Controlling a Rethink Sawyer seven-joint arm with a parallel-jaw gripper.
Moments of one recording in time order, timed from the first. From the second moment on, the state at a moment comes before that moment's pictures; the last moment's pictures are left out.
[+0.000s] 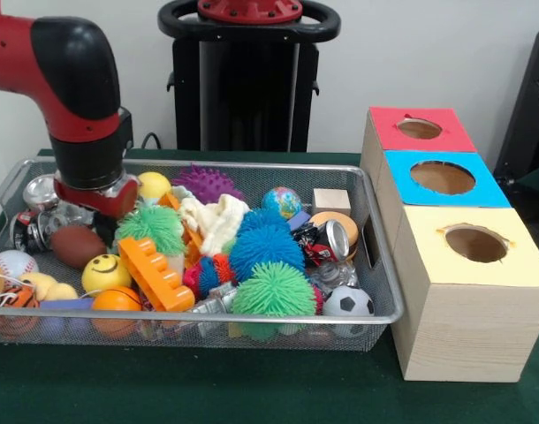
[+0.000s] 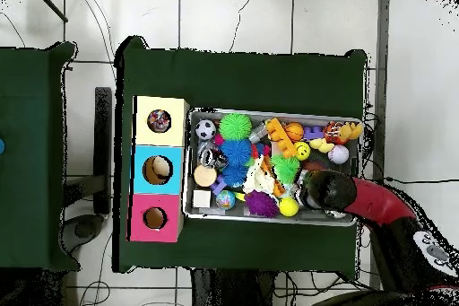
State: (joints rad) arm -0.76 -0.40 0.15 1.58 -0.40 0.47 1.87
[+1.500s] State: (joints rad) arm -0.58 -0.52 0.07 1.82 -0.04 0.32 1.87
